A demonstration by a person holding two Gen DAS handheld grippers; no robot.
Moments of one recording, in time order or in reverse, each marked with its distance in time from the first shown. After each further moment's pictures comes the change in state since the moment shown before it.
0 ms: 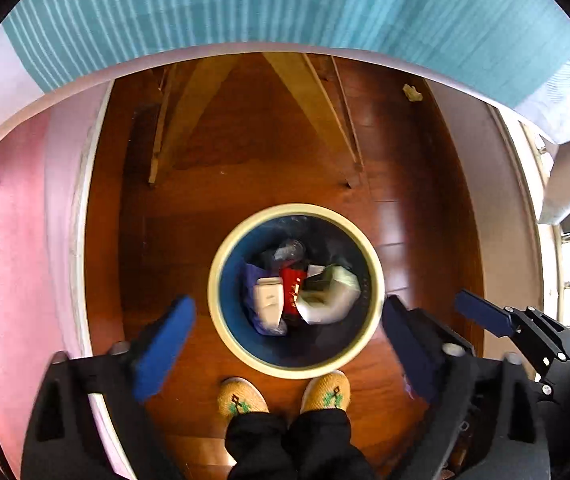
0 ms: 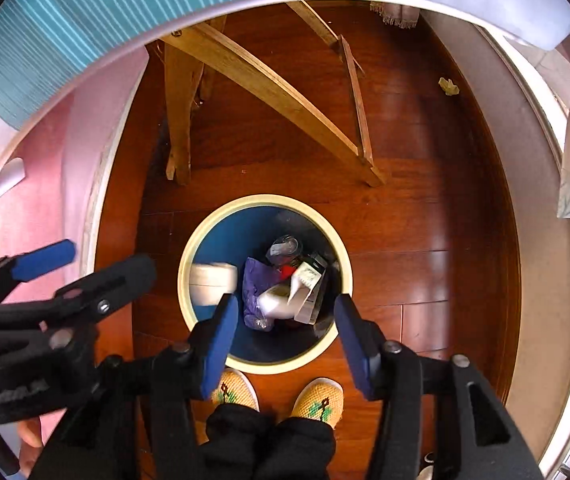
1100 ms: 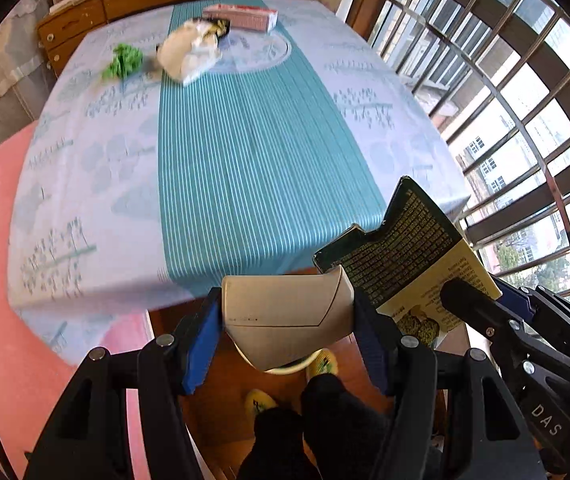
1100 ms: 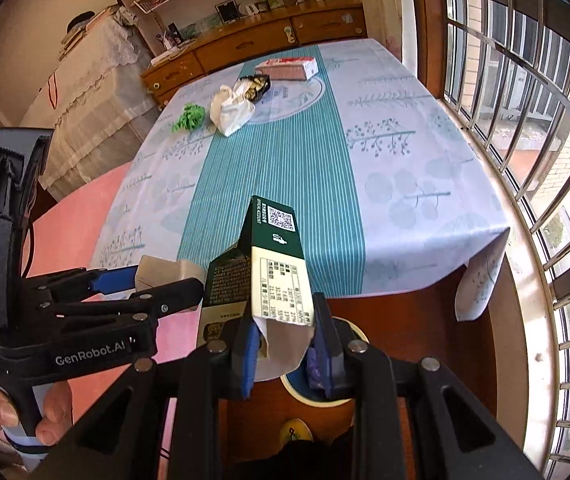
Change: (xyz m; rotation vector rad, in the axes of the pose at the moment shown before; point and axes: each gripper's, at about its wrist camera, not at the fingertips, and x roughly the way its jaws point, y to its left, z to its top) left arm -0.298 -0.009 0.086 0.203 -0.113 -0.123; right arm -0.311 0.069 0.058 0.045 -0.310 0.081
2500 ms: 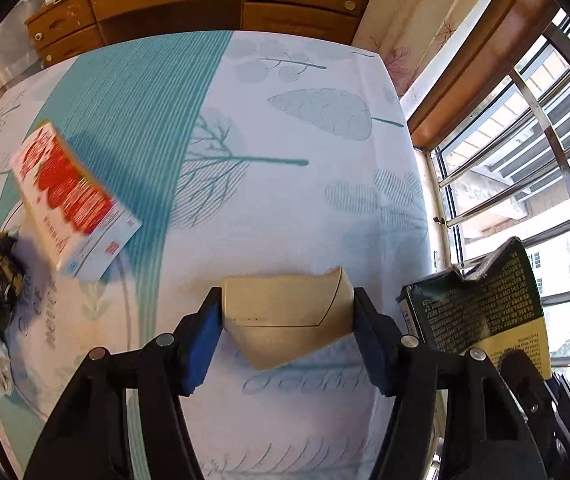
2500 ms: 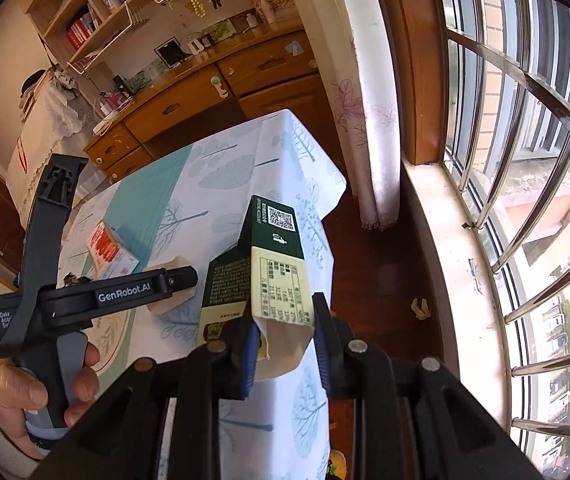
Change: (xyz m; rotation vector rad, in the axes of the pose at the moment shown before) left arm 0.244 -0.075 0.458 -0.316 -0.020 0.131; right arm 0.176 -0.283 0.378 0.021 -0.064 0.083
